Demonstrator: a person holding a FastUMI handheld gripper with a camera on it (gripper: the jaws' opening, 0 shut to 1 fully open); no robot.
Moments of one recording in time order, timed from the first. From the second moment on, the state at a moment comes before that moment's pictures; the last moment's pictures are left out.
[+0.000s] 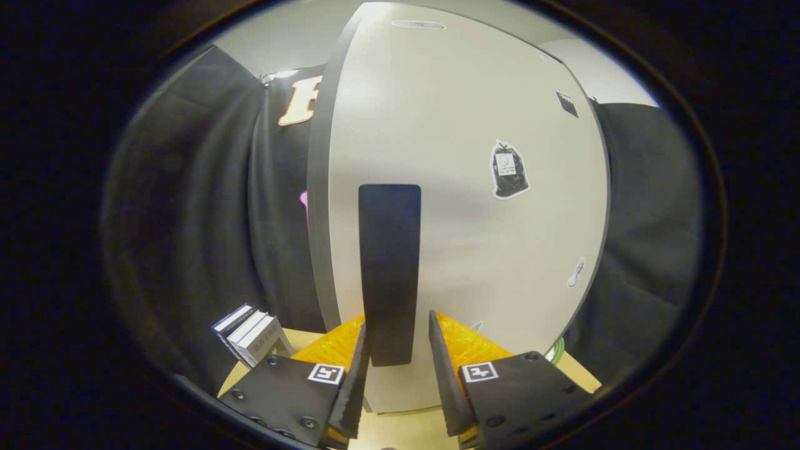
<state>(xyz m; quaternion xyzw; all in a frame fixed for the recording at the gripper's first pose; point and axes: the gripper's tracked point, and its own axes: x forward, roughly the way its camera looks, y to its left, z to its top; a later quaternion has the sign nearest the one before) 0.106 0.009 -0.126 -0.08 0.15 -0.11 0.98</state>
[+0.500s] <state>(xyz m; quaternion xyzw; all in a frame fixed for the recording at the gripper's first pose) 0.096 0.018 -0.106 -0.07 0.13 -0.05 0.99</state>
